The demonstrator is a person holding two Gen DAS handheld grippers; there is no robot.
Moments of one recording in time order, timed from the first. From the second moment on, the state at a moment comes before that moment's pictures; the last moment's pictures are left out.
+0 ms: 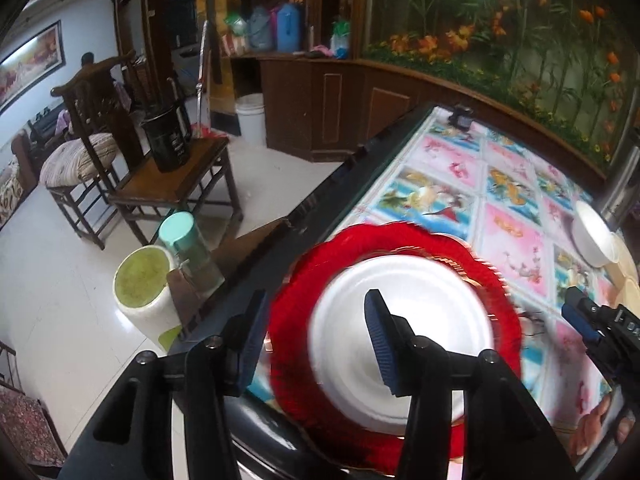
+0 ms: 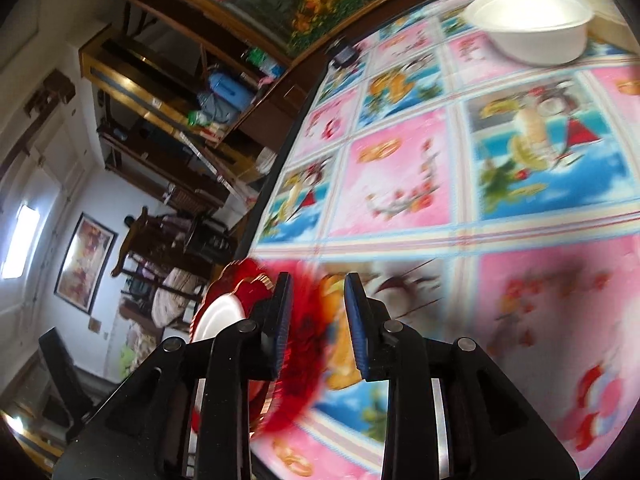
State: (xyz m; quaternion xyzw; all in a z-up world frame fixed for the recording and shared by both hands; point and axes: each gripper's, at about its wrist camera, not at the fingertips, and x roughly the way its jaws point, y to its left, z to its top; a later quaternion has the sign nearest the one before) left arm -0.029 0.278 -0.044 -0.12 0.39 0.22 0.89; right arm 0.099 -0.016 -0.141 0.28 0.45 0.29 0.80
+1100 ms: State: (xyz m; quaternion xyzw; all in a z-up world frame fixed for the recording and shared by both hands) left arm 0.099 -0.009 -0.066 -0.03 0.52 -0.06 0.85; right arm 0.094 -0.410 -0.111 0.40 0.29 0.06 0.87
